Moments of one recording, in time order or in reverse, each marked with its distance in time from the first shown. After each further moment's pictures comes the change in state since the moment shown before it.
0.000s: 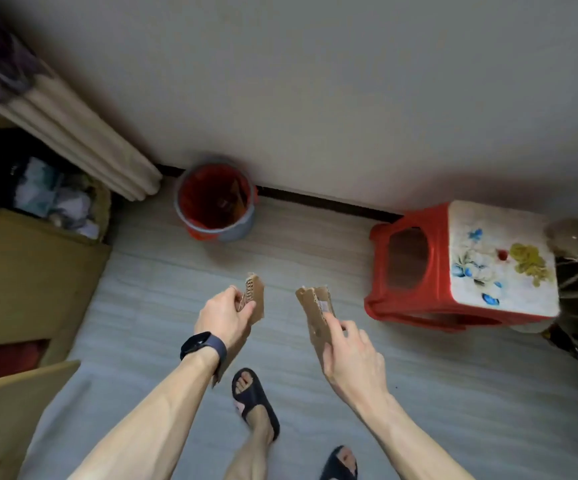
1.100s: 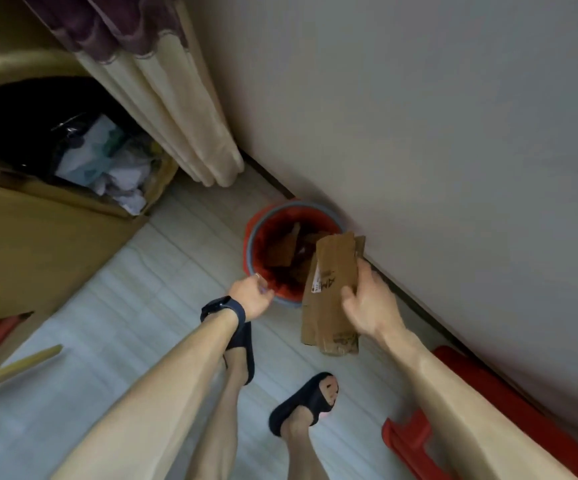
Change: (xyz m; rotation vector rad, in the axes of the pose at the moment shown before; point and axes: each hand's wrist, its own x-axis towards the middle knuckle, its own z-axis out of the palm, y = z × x) left_hand 0.356 -0.116 -0.086 -0.346 -0.318 -0.397; right_hand 0.452 -0.266 -0.030 -0.028 -0.322 -0.251
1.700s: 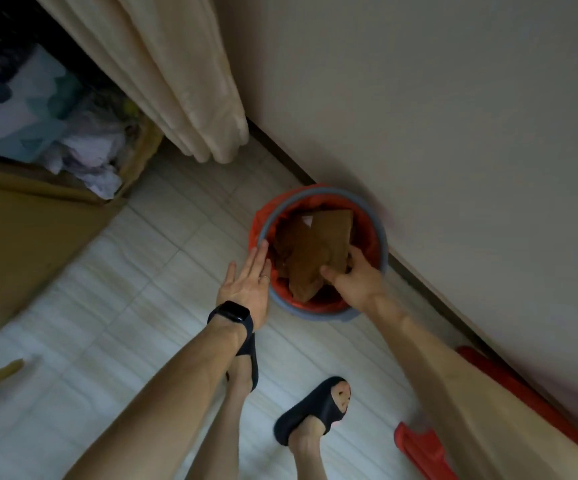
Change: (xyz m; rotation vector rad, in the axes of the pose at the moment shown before) left_hand 0.116 -0.066 0.034 0.677 0.148 0.310; right_hand 0.140 0.007 0.103 0.156 -0.093 0.274
